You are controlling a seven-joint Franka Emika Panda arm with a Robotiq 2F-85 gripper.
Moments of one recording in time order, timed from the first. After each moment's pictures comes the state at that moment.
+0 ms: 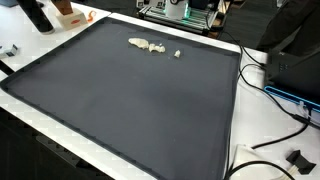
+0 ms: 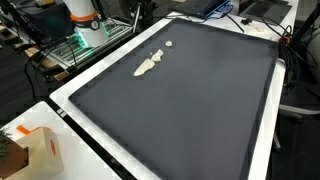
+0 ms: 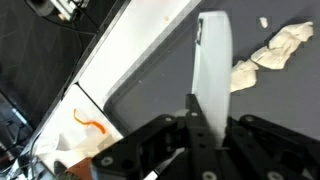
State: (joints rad) arm -0.20 -0.24 0.38 -2.47 -0.30 1.95 1.09
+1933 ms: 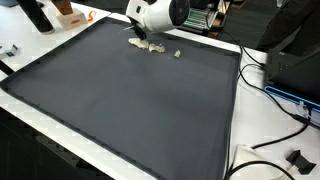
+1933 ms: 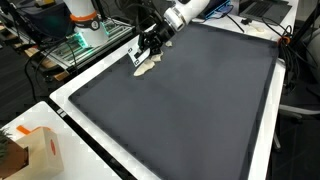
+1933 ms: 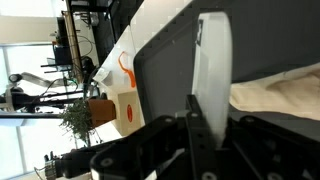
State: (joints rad) arm 0.17 0.43 0.09 -2.12 -0.76 1.66 1.16
